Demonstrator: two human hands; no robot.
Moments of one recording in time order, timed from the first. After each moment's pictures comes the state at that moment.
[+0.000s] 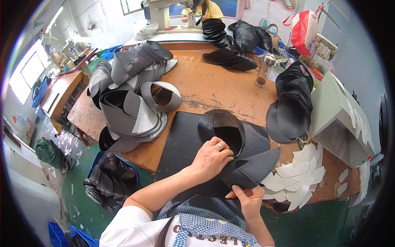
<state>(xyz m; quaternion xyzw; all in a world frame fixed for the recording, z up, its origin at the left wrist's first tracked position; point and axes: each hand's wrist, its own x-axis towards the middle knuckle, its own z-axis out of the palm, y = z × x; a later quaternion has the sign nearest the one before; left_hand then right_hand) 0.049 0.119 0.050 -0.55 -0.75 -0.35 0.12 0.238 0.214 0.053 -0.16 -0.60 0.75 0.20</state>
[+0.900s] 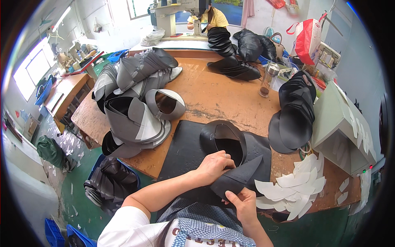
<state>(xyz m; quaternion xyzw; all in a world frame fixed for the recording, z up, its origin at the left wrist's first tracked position) 0.032 0.128 0.043 -0.56 -0.76 -0.32 -0.09 0.219 0.221 0.040 -0.15 -0.56 0.81 0.11</state>
